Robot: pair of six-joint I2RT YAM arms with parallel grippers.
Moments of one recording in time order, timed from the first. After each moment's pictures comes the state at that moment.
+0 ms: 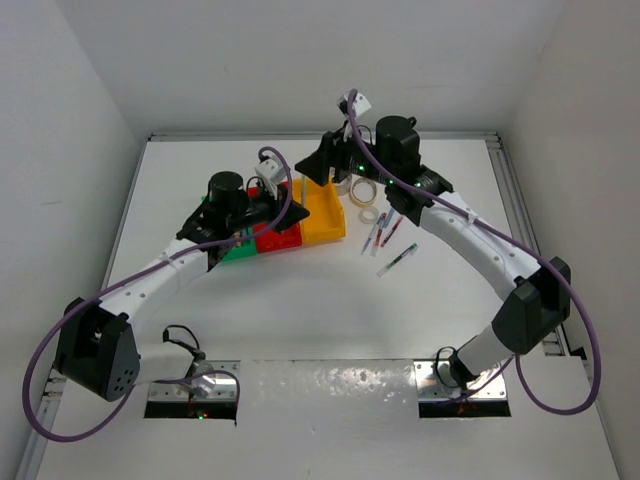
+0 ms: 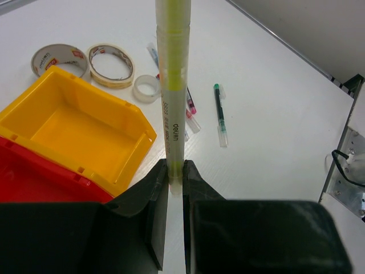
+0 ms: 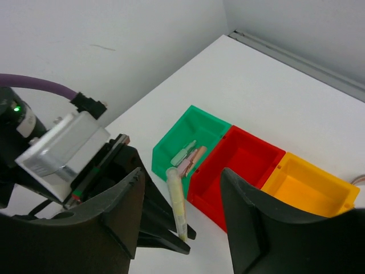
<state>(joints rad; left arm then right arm) -0.42 1.26 0.88 0.08 0.54 -0.12 0.58 1.55 1.41 0.02 -0.41 0.26</state>
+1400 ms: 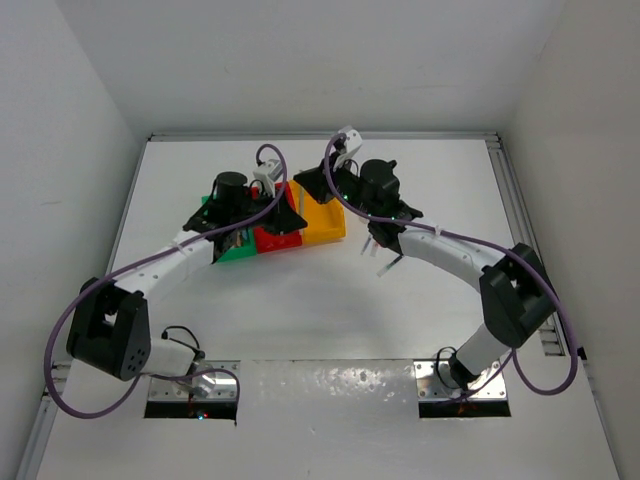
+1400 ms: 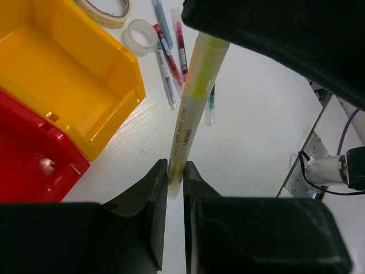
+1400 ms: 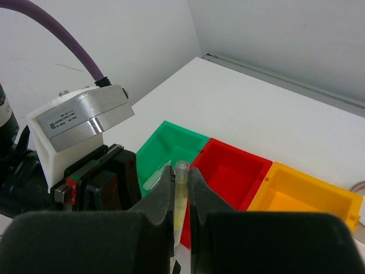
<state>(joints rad) -0.36 1.36 0.89 0.02 0.58 -0.33 0.65 1.62 1.07 0.52 -0.21 0.27</state>
